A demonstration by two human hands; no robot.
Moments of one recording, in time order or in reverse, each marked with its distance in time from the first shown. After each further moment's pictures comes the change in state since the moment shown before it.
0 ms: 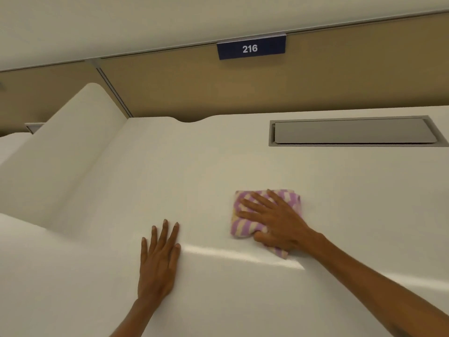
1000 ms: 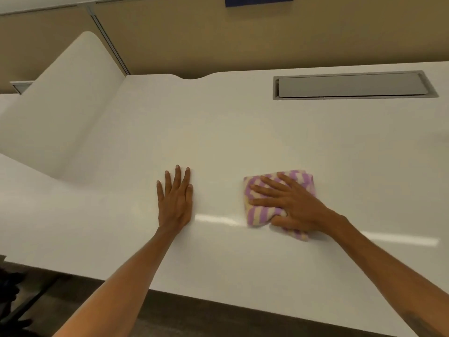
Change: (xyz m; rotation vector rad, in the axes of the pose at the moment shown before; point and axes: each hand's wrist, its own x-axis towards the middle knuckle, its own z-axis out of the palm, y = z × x) left_hand -0.003 -0.006 0.001 0.015 0.007 0.035; right_hand -0.088 -0.080 -0.005 0.018 -0.030 -0.089
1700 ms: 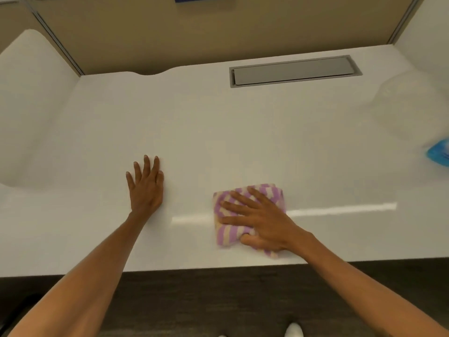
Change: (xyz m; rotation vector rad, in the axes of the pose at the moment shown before) left_hand -0.002 -0.008 0.002 0.029 -0.026 0.054; right_hand -0.072 -0.115 0.020 -0.004 0.071 0.143
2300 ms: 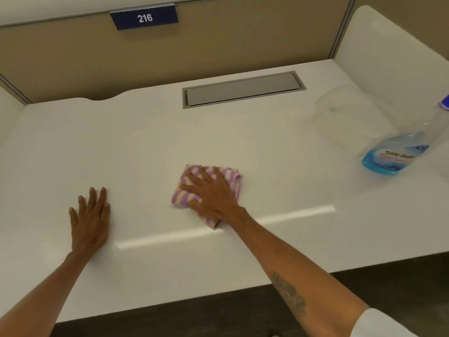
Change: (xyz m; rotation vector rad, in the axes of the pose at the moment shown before) left_hand 0.002 0.004 0.003 0.010 0.000 -0.018; right_hand 0.063 0.090 -0.011 -0.034 -0.011 0.344
